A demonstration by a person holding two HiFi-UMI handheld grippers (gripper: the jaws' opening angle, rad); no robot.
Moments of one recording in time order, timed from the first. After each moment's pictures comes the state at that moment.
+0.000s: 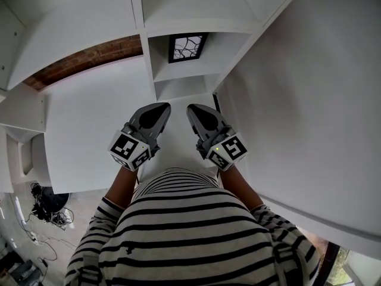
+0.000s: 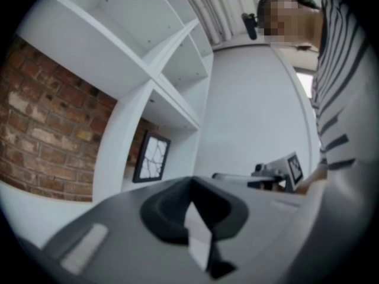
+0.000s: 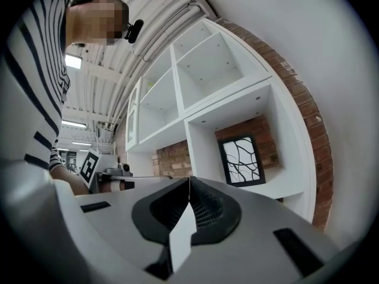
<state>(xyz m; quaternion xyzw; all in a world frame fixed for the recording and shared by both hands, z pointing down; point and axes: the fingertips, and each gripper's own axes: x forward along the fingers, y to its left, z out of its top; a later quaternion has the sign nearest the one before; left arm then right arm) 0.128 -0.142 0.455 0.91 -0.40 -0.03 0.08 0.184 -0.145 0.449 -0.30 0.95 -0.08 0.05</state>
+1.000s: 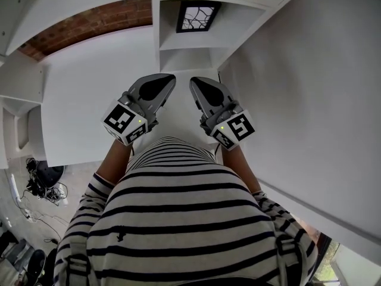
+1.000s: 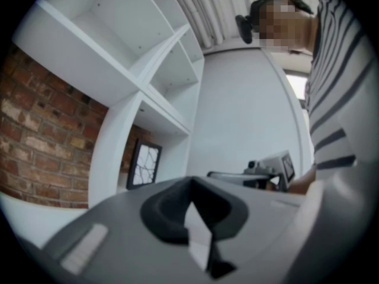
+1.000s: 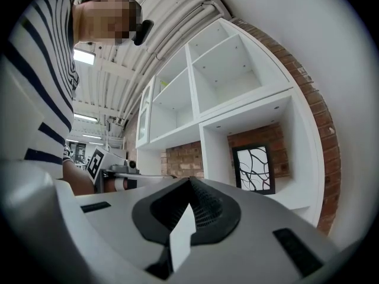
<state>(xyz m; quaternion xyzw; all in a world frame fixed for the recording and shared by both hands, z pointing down) 0.129 -0.121 0.437 0.93 -0.37 -0.04 0.05 0.171 -0.123 0.432 -0.26 0.96 -0.04 0.03</state>
